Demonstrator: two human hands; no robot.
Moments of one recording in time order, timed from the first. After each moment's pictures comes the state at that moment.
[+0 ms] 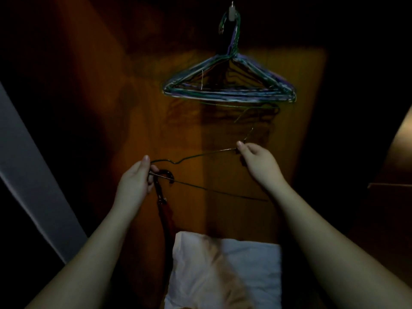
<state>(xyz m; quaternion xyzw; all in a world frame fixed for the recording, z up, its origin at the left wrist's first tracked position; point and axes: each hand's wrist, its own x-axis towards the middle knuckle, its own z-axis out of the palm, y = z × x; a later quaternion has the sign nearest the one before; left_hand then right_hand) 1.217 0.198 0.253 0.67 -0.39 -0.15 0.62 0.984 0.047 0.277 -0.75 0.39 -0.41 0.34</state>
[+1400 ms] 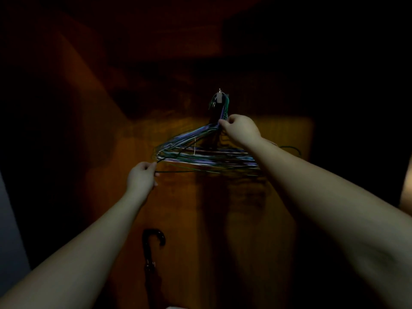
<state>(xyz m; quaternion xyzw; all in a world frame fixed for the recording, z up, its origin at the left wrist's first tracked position) 1.265 0.051 0.365 0.71 -0.38 -0.03 0.60 1.047 -0.090 0.476 -0.82 0.37 -0.43 0.11</state>
